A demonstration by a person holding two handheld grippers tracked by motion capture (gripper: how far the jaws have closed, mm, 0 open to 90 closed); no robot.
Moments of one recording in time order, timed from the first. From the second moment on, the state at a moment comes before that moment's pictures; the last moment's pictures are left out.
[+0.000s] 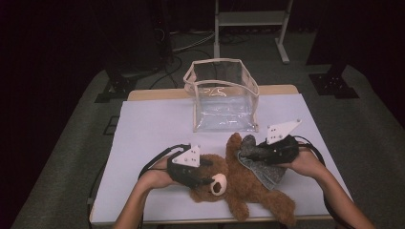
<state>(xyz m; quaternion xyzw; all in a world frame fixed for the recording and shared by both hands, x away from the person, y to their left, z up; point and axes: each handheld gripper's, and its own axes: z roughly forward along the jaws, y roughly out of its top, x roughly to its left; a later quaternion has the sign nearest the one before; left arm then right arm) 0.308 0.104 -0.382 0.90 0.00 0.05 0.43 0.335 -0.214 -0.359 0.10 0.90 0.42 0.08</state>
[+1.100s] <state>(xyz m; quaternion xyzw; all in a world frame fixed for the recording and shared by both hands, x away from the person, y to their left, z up) 0.307 0.103 -0.380 0.90 -0.01 0.06 0.42 0.343 -0.237 -0.359 0.13 0.91 0.39 0.05</state>
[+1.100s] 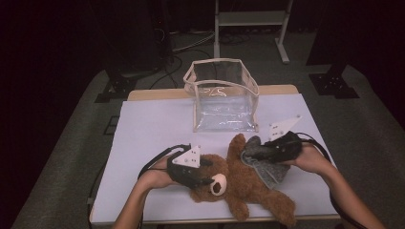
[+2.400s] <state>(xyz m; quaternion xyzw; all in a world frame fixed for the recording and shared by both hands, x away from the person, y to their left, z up) 0.307 0.101 -0.379 0.91 -0.01 0.06 0.42 0.348 -0.201 -0.330 0.09 0.89 0.44 0.07</state>
